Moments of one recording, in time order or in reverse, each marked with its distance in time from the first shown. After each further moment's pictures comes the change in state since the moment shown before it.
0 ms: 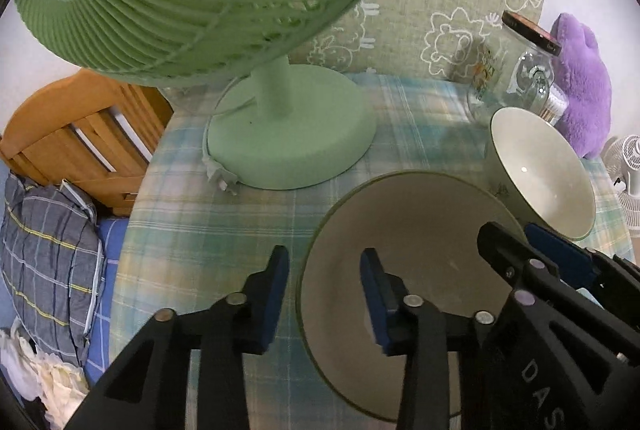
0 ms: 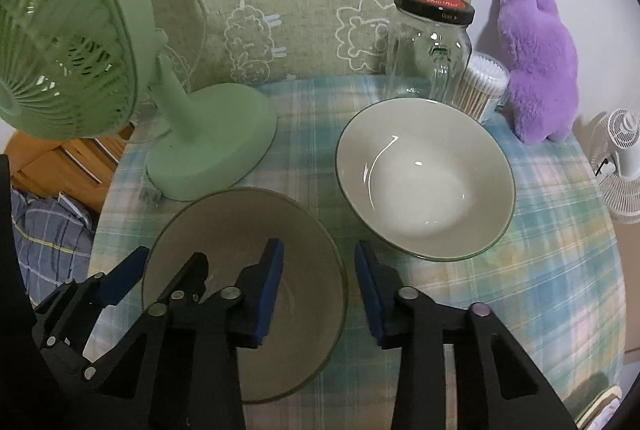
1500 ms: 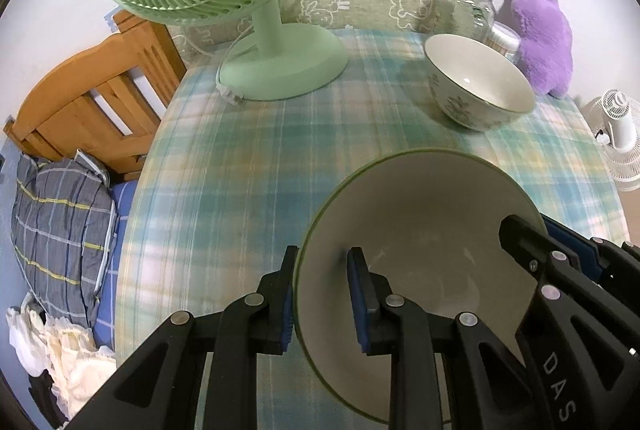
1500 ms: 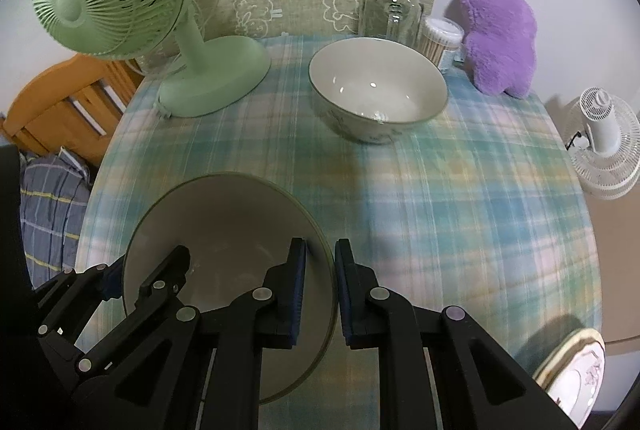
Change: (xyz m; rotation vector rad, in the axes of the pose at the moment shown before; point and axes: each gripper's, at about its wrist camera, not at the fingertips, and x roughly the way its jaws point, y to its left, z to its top) left arm -0.069 -0.024 -0.084 0.025 0.073 0.018; right arm -0.064 -0.010 -0.079 -0.053 0.073 -0.041
